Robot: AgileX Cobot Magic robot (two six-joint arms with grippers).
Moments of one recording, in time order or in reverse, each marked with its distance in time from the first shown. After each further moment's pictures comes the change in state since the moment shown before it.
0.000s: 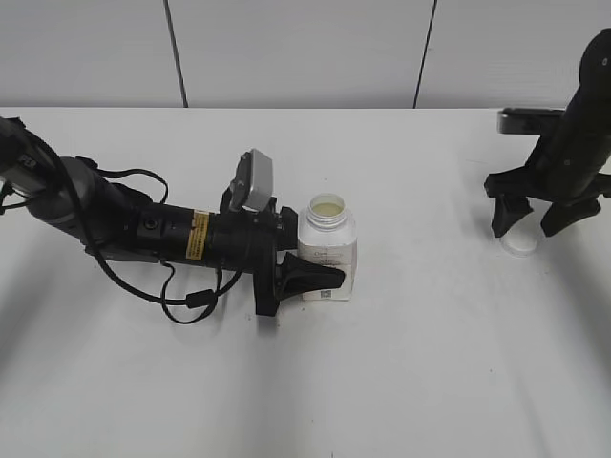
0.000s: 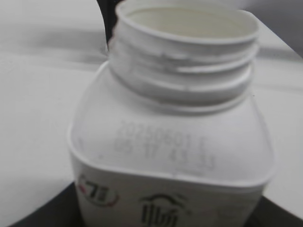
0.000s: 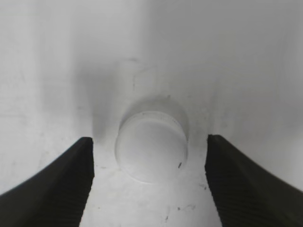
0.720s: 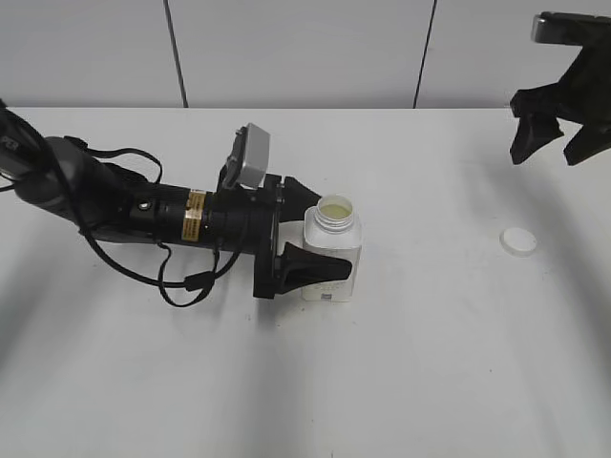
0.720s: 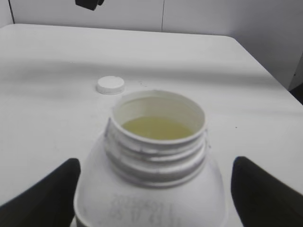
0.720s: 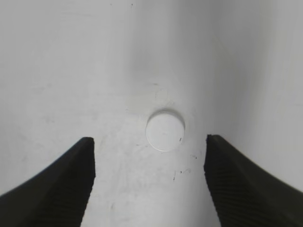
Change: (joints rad) left arm 0.000 -0.052 0.000 0.022 -0.062 -0.026; right arm 0.000 -0.196 -0.074 0.031 0.108 0.008
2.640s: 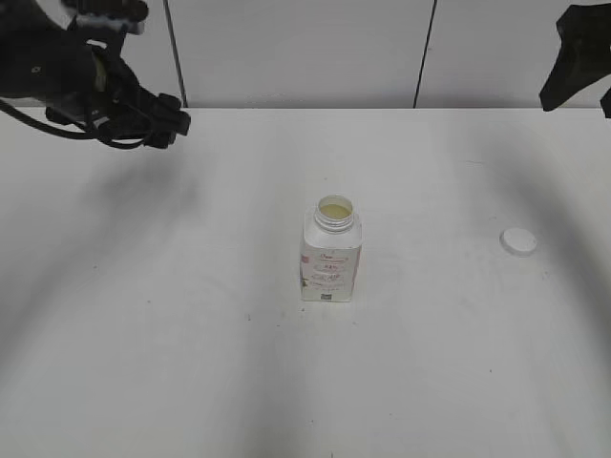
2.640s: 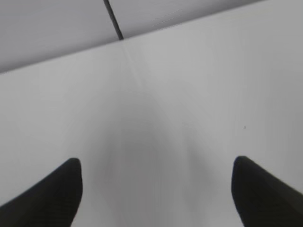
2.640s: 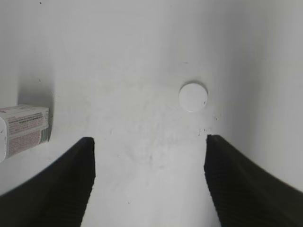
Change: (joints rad) left arm 0.007 -0.499 -0.002 -0.627 1.513 -0.139; right arm 0.000 -0.240 -0.023 0.087 0.187 0.000
